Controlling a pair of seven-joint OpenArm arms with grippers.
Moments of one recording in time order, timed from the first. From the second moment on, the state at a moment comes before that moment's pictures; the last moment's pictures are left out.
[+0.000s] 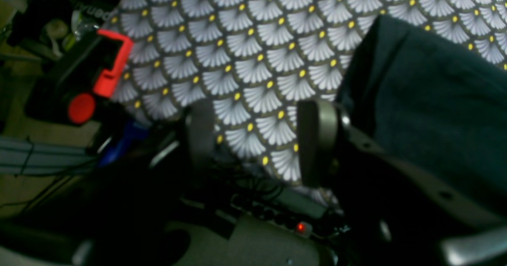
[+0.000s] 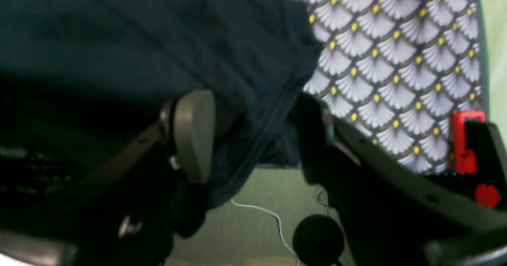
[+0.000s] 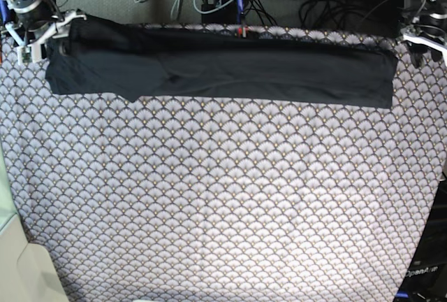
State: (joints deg) left arm 16.9 -2.1 -61.3 92.6 -9.8 -39.6 29.1; right arm -32.9 1.3 42.9 110.3 10.5 39.9 -34.8
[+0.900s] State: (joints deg) left arm 10.3 1.9 -58.6 98.0 -9.2 -40.0 36.4; right arm -25.3 5.7 37.2 95.5 8.5 39.8 -35.2
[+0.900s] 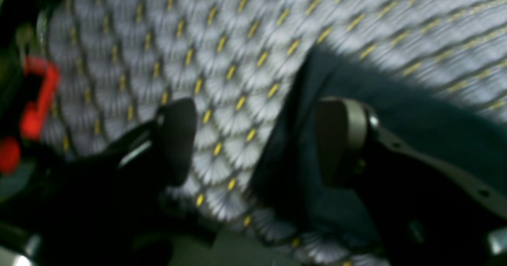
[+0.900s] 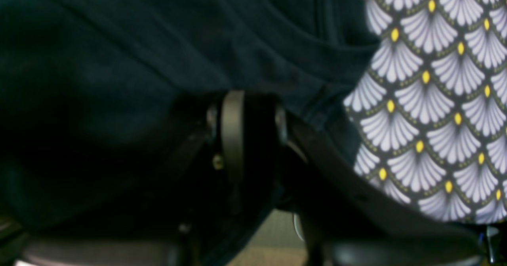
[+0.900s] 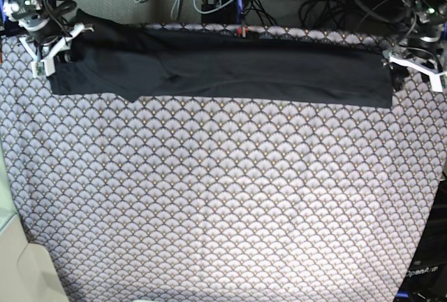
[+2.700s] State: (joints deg) left arm 9.4 0.5 -54.4 84.4 -14.1 -39.8 39.4; right arm -24.4 5.9 35.7 95.4 8.2 39.6 -35.4
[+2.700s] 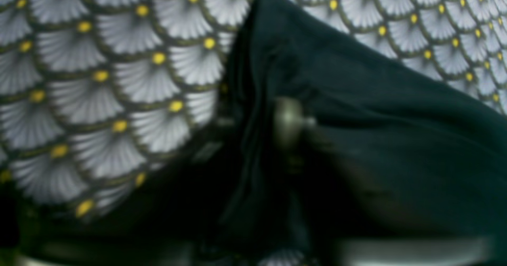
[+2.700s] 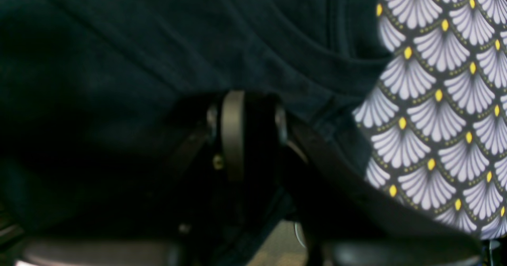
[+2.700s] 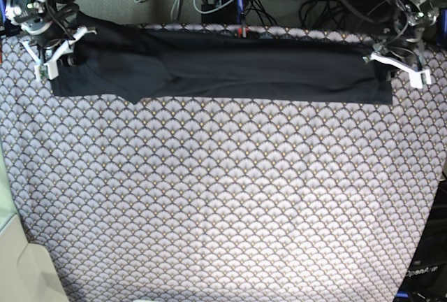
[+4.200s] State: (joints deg) left arm 13.9 5.5 2.1 112.8 -8.9 -32.9 56.4; right arm -24.2 5.7 35.7 95.4 8.2 39.6 -35.4
